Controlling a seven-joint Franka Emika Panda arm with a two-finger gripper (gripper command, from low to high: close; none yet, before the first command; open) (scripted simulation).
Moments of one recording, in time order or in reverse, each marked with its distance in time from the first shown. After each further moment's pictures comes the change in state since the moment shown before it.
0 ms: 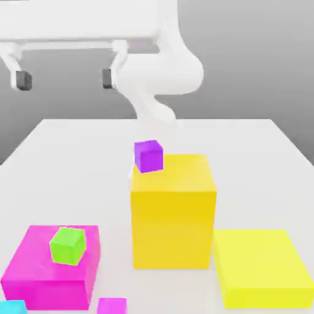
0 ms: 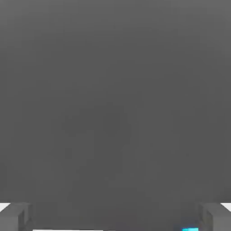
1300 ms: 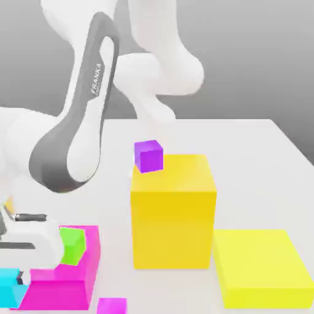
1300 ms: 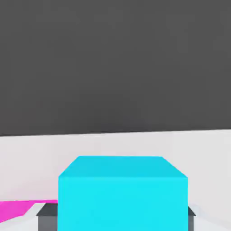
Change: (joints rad) arm -0.117 0.458 -0.093 -0.020 0.054 0.061 -0.164
